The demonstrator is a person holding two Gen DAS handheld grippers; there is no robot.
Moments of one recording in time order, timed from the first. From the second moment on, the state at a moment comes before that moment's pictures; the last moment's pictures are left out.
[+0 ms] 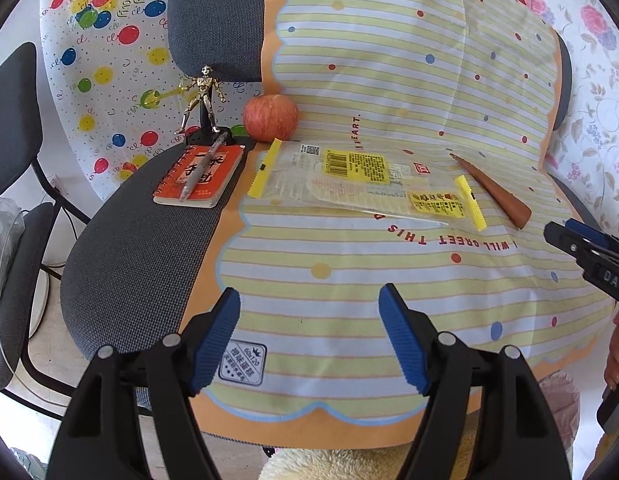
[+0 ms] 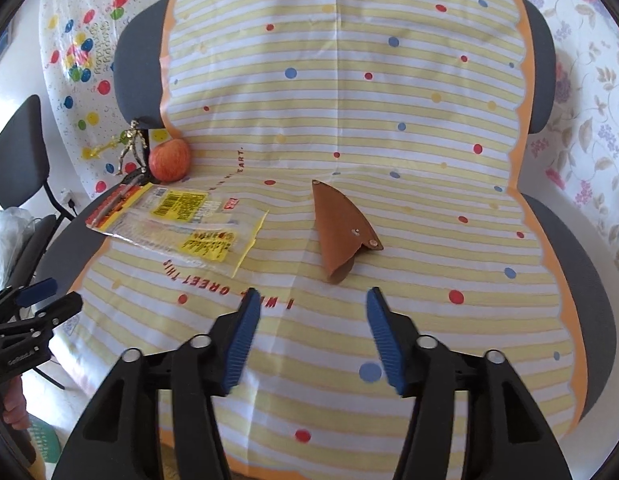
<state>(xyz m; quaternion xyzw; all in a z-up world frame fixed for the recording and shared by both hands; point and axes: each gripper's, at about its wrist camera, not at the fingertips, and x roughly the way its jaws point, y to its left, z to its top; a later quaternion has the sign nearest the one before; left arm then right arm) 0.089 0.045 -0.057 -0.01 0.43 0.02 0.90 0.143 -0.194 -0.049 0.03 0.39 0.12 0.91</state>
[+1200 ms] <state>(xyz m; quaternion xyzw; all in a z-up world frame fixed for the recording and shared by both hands) 0.122 0.038 -0.078 -0.09 0.47 -0.05 0.88 0.181 -0.178 -0.031 0.05 0.37 0.20 0.91</state>
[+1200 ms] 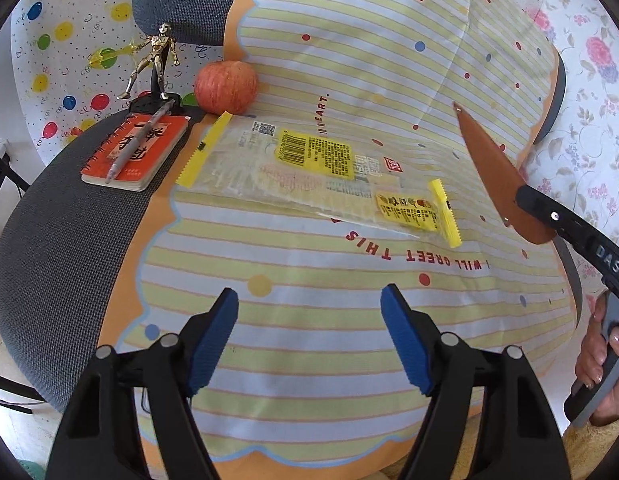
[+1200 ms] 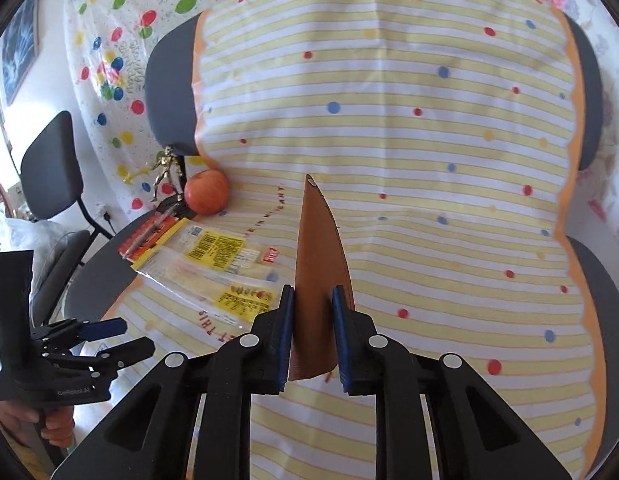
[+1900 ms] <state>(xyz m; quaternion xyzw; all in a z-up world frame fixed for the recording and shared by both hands) 0.117 0.092 -0.067 -0.17 0.44 -0.01 0.88 0.123 -0.183 -0.035 0.06 0.39 0.23 0.89</state>
